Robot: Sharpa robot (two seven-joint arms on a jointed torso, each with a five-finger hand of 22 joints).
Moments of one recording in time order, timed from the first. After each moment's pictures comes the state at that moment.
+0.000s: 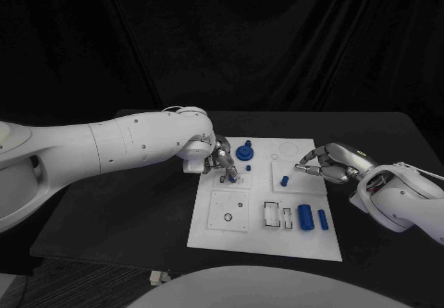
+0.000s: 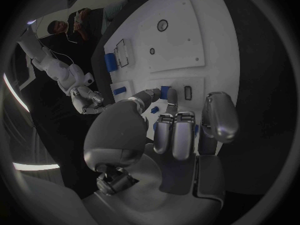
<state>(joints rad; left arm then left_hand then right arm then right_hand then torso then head) 1.33 -0.53 -0.21 1.27 -0.78 0.31 -0.58 1.10 -0.03 0.44 0.00 0.49 0.87 0.07 0.46 1.00 1.47 -0.03 1.57 1.31 1.47 -0.08 1.53 1.31 0.07 1.46 0.03 1.10 1.31 1.16 -0.98 -0.21 1.60 -1.30 -0.47 -0.03 1.24 0.14 -0.25 0.29 0.32 0.86 0.08 0.27 0.20 1.46 -0.01 1.49 1.40 1.46 -0.07 1.36 1.28 0.08 1.42 0.04 1.14 1.31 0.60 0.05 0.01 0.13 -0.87</state>
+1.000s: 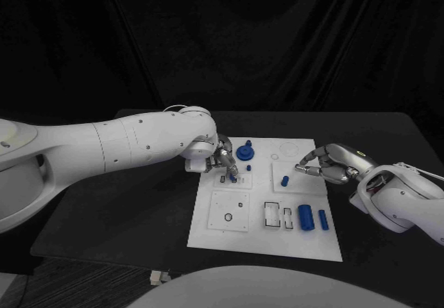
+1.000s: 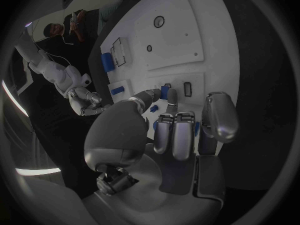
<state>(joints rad) 1.33 -0.52 -0.21 1.25 -0.81 0.30 -0.58 1.11 -0.02 0.44 0.00 0.45 0.87 0.07 0.46 1.00 1.47 -0.03 1.57 1.31 1.47 -0.08 1.53 1.31 0.07 1.46 0.03 1.10 1.31 1.16 -0.98 -0.21 1.60 -1.30 -0.46 -0.03 1.24 0.14 -0.25 0.29 0.32 0.86 0.08 0.27 0.20 1.46 -0.01 1.49 1.40 1.46 -0.07 1.35 1.28 0.08 1.42 0.04 1.14 1.31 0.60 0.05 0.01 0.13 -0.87</state>
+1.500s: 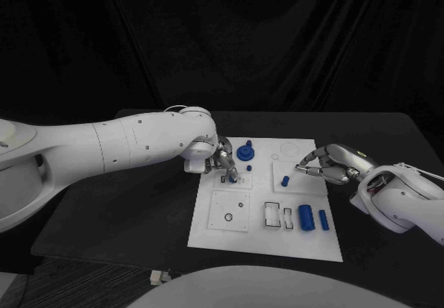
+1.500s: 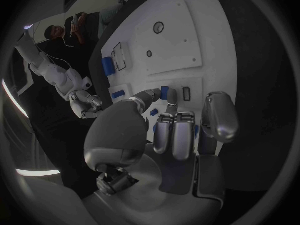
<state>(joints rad) 1.33 -0.52 -0.21 1.27 -0.81 0.33 -0.58 1.11 -0.02 0.44 0.00 0.45 0.86 0.07 0.46 1.00 1.47 -0.03 1.57 1.31 1.47 -0.08 1.53 1.31 0.07 1.46 0.03 1.10 1.31 1.16 -0.98 -0.21 1.60 -1.30 -0.46 -0.03 1.24 0.14 -0.25 0.29 0.32 0.86 0.08 0.27 0.20 1.46 -0.01 1.49 1.40 1.46 -0.07 1.35 1.28 0.08 1.42 0.04 1.14 1.31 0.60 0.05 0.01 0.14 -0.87</state>
